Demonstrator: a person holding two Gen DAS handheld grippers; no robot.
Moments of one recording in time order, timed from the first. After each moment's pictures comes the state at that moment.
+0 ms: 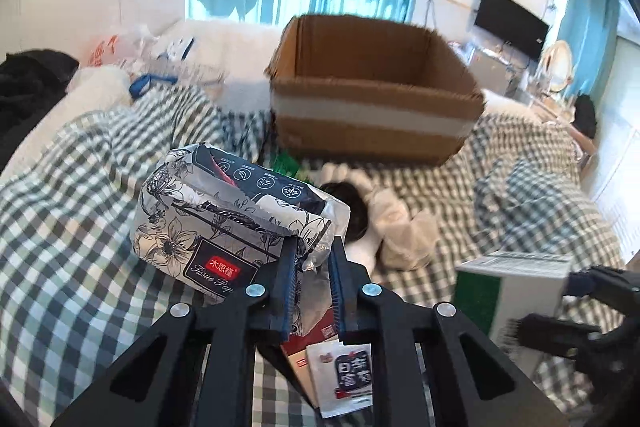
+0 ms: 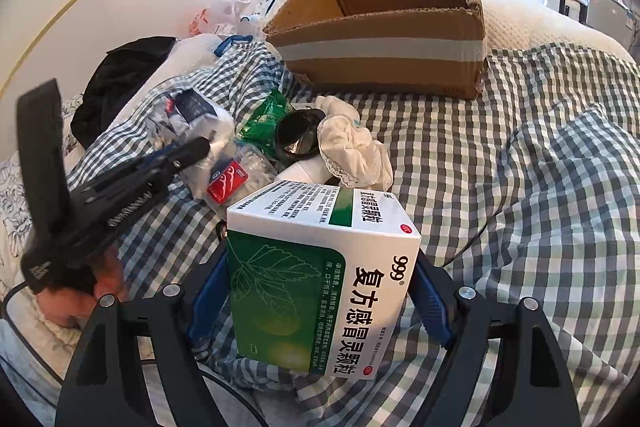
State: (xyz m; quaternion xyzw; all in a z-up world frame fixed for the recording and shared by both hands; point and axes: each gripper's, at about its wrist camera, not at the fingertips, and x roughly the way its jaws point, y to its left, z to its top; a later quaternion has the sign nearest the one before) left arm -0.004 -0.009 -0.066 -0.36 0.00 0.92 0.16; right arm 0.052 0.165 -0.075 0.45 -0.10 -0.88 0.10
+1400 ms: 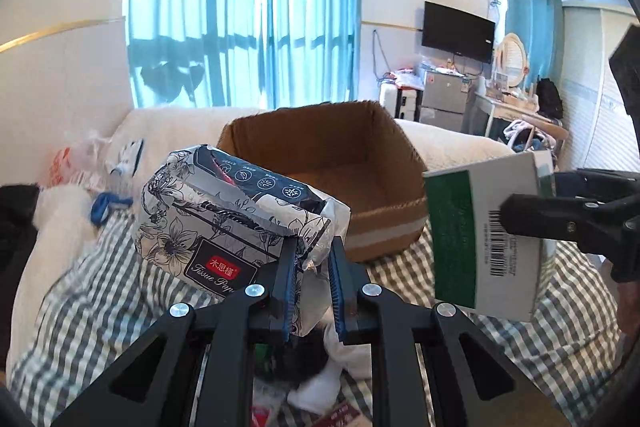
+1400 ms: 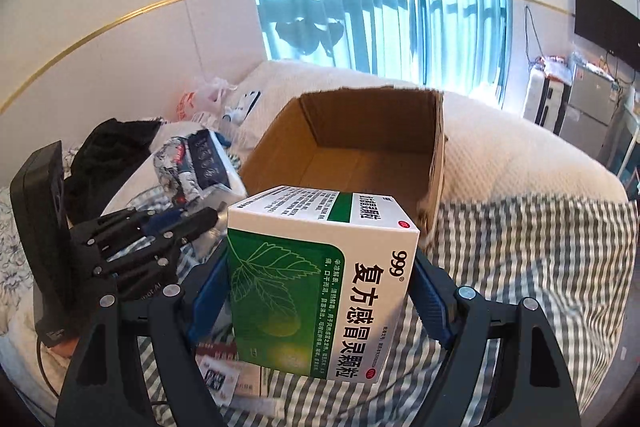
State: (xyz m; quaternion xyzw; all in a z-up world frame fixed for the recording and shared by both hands) left arm -0.063 0.053 0.016 -0.27 0.07 0.93 0.23; right arm -0.025 0.212 0.041 0.33 -0.05 -0.94 0.07
